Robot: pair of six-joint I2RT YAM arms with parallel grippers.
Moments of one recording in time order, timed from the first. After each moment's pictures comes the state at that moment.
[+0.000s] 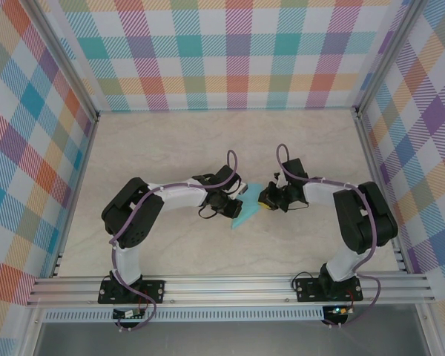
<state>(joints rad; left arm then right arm) -0.78 1.91 1.16 -0.40 0.24 -0.25 0.33 1.66 0.78 -0.21 -0.60 0.78</state>
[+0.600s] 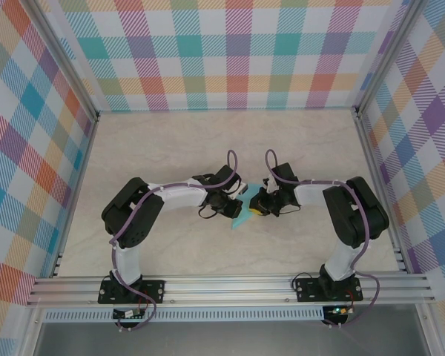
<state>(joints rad) -0.78 1.91 1.16 -0.40 0.24 -0.25 0.42 1.75 0.78 -0.14 -0.66 0.79</state>
